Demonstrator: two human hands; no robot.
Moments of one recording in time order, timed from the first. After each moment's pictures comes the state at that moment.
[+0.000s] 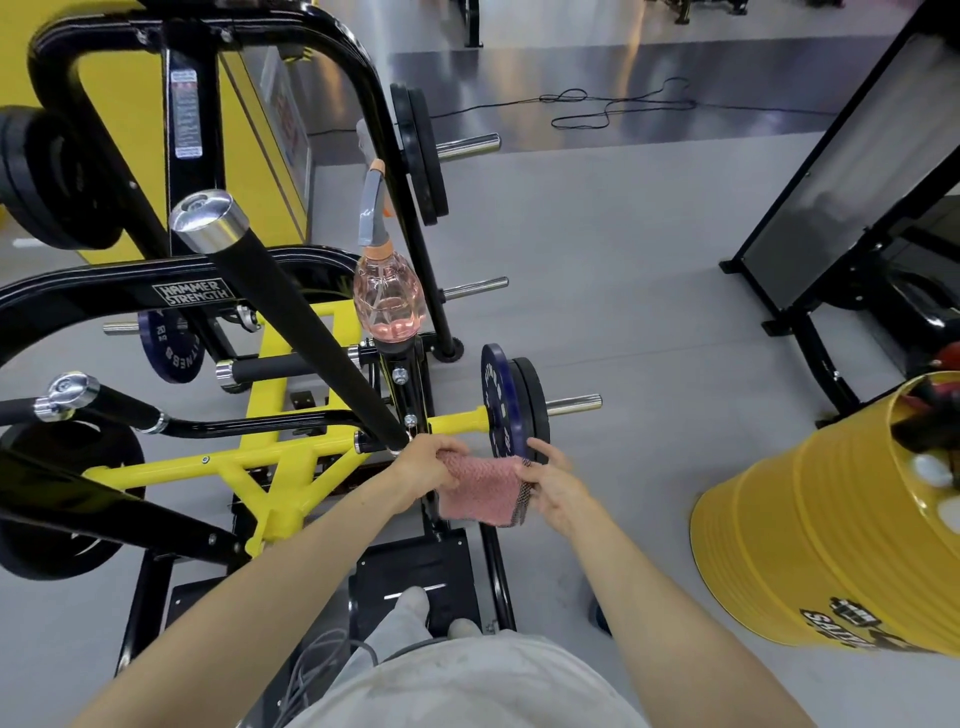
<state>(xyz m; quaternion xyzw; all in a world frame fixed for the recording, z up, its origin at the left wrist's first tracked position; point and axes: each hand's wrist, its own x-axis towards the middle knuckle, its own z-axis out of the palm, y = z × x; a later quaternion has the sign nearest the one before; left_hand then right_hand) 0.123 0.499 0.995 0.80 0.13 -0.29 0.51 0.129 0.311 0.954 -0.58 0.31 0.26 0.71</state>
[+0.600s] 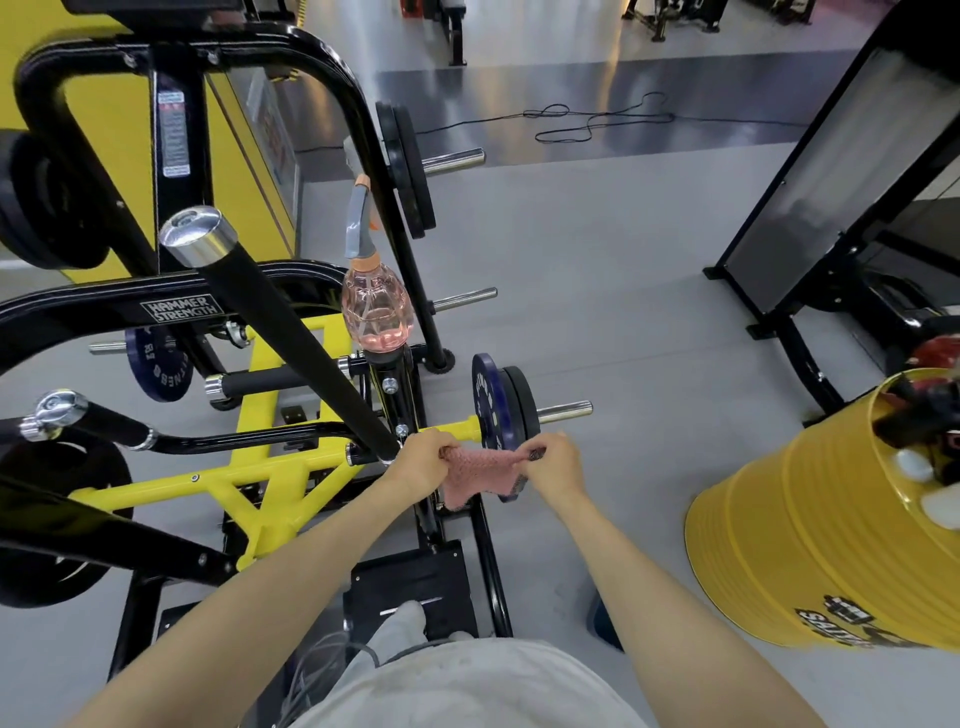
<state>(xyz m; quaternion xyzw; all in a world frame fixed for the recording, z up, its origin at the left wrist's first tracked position) 0.133 0.490 0.998 0.92 0.02 -0.18 0.34 0.136 0.302 0.982 -0.89 0.12 0.09 0.43</state>
